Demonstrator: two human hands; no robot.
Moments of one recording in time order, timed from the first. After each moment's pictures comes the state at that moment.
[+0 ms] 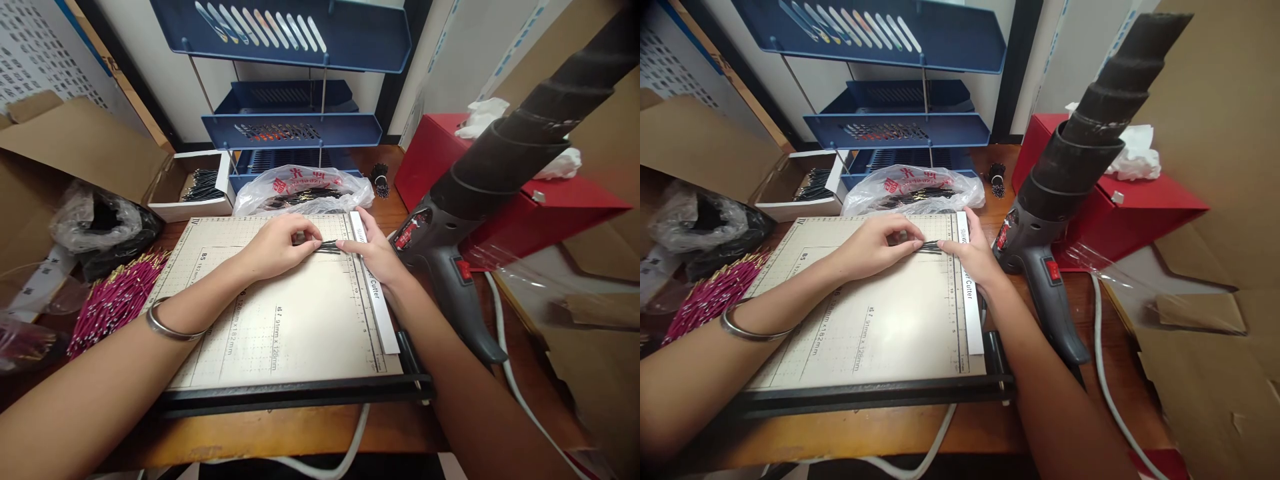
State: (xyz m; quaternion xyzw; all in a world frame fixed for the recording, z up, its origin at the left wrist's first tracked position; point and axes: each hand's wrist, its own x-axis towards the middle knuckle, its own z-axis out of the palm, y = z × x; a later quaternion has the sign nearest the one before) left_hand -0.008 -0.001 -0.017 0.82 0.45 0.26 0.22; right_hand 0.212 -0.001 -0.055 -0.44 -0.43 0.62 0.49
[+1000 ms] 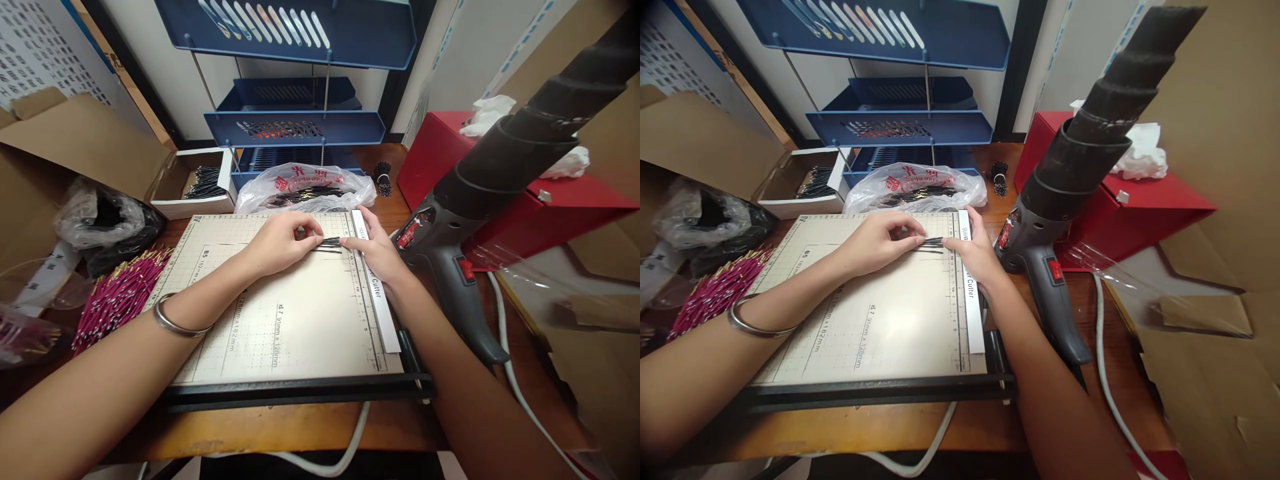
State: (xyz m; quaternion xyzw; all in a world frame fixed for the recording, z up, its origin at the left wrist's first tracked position) left_hand -0.002 0.000 -0.015 0.79 0.50 0.27 0.24; right_hand 0.210 0.004 -0.061 -0.46 -0.45 0.58 0.50
